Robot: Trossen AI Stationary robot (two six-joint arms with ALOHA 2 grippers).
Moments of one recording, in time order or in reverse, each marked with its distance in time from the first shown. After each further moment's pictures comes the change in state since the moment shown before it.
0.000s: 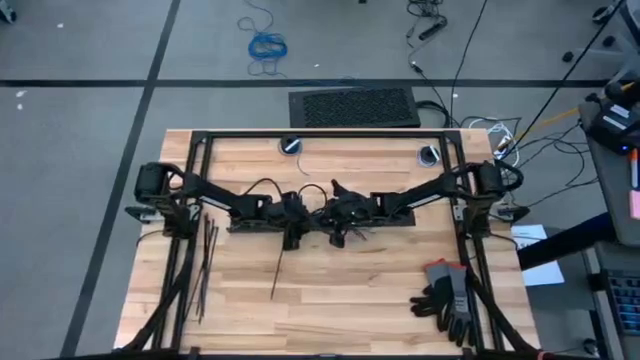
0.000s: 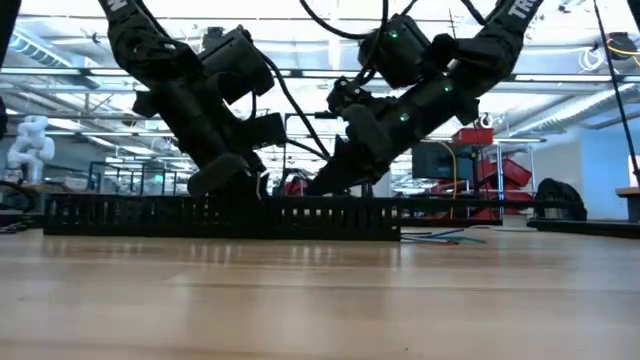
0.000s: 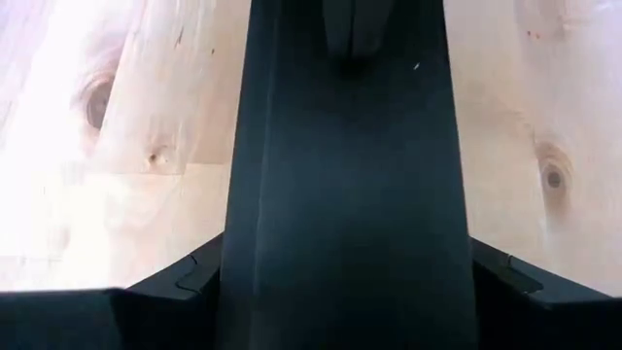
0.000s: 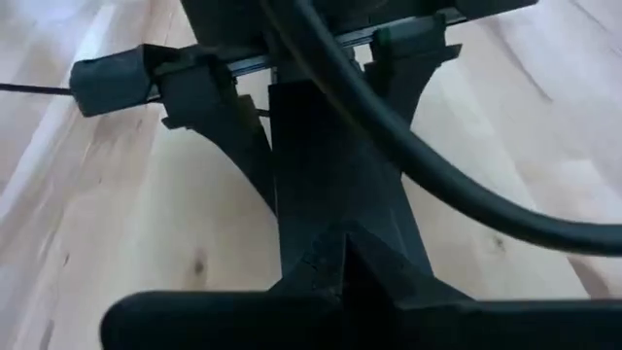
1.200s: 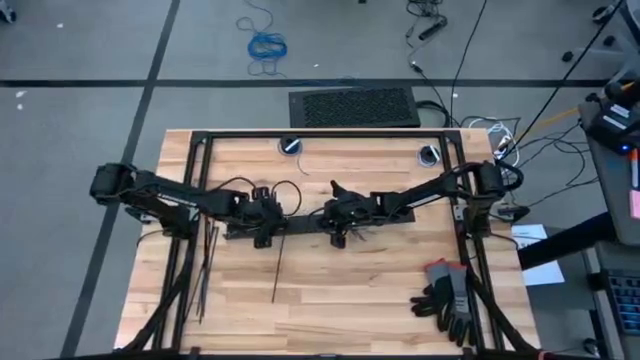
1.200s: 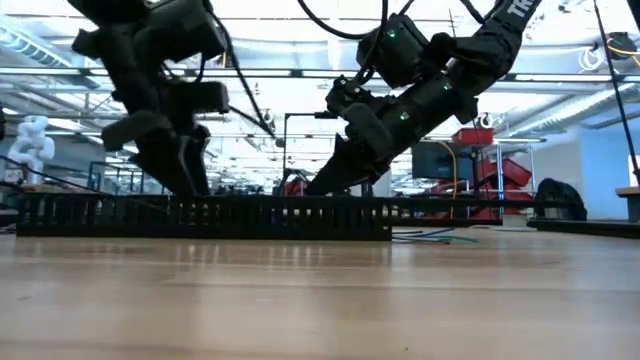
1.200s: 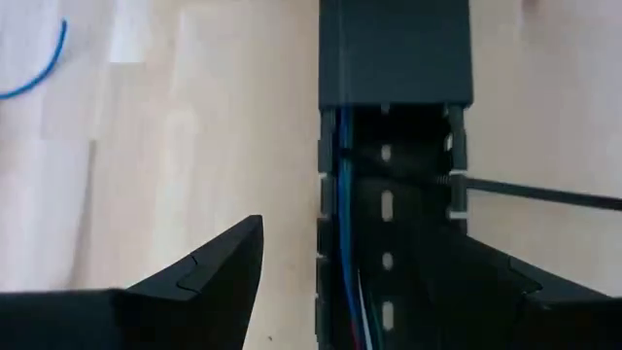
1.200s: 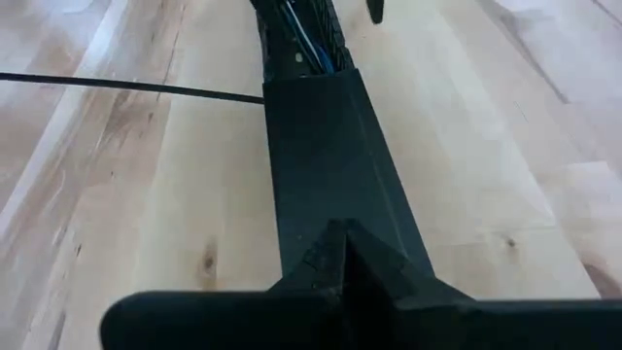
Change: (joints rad) left arm -0.052 -0.408 -0.101 -0.490 -0.081 -0.082; right arm -0.001 0.002 0.000 -0.027 -0.023 -0.015
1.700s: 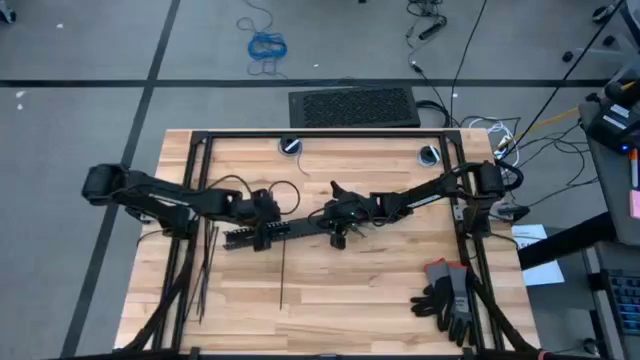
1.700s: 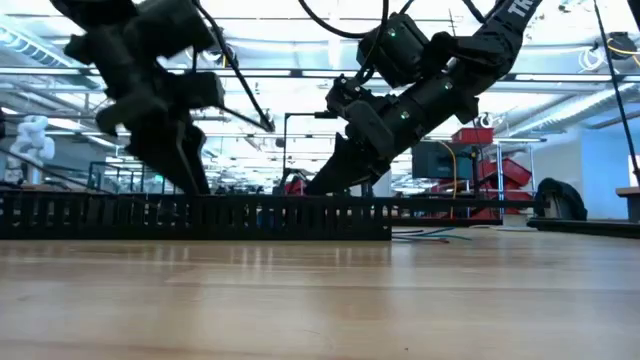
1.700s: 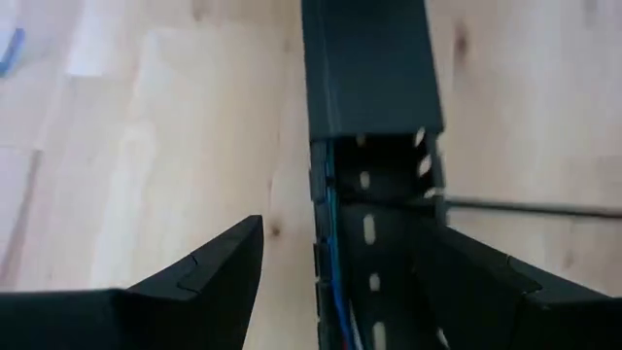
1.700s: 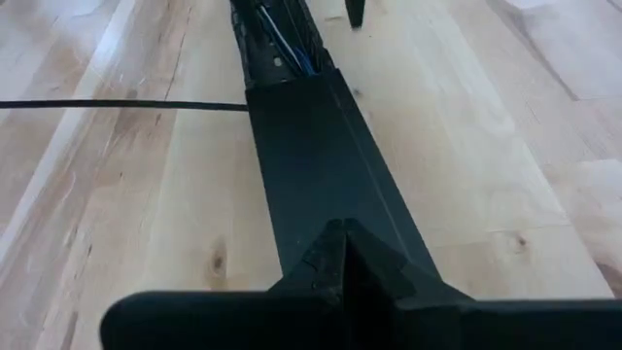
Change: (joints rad) left arm -0.002 -0.115 -0.024 0.081 0.088 -0.089; right arm 0.001 0.000 0.000 0.001 -0.004 0.017
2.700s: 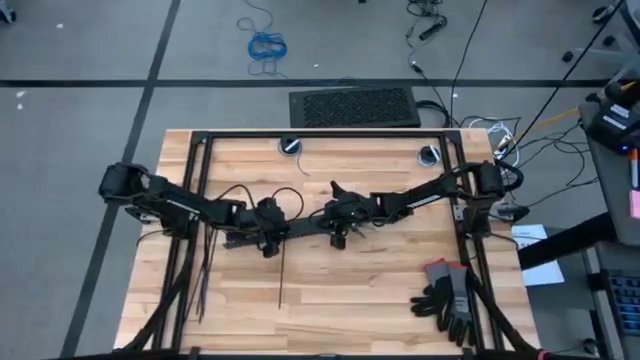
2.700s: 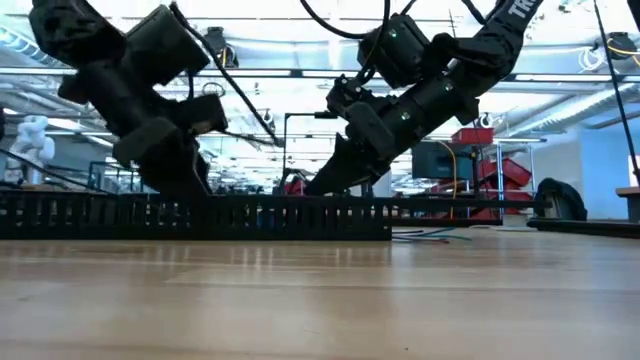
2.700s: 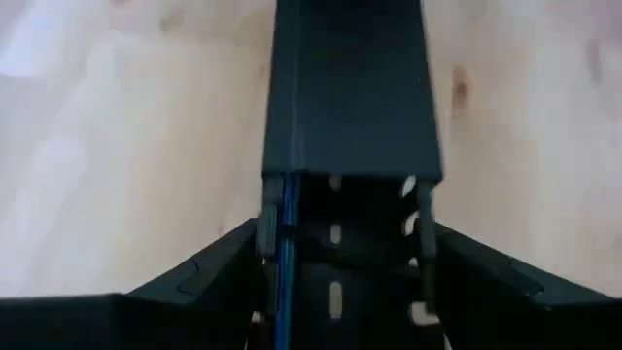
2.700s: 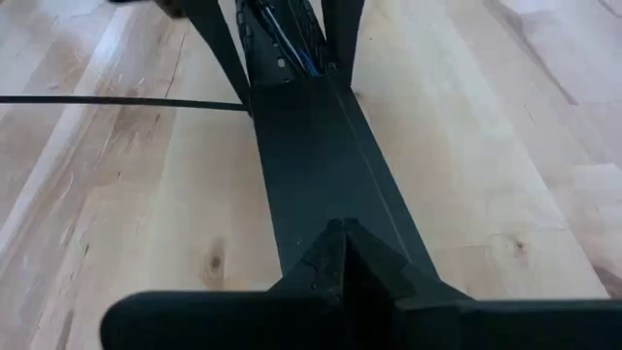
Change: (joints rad) left arm -0.036 0.237 -0.135 0.413 -0.028 -0.109; right arm 0.000 0.000 -0.001 0.016 -0.001 -0.017
